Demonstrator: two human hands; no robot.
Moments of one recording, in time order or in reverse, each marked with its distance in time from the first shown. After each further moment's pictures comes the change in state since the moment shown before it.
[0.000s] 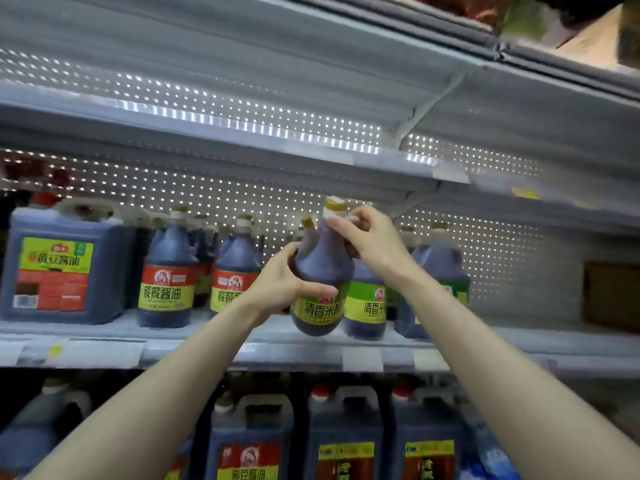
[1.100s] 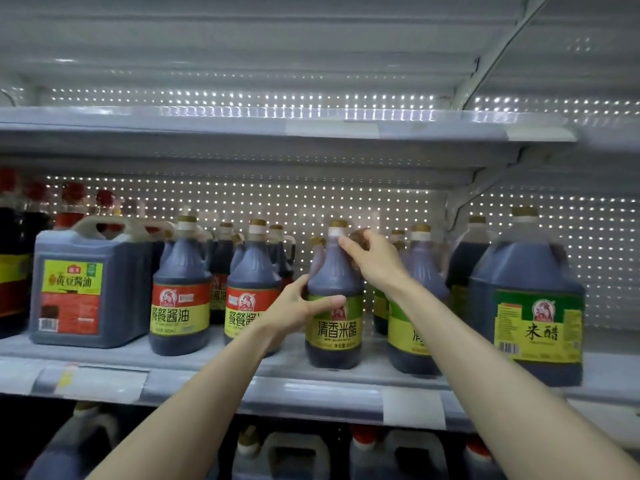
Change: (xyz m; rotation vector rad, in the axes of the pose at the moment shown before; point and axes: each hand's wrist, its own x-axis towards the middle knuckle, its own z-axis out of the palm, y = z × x) left_hand 0.076 -0.079 -0.003 0.062 0.063 -0.254; right_hand 0.089 0.131 0.052 0.011 -0.191 0.128
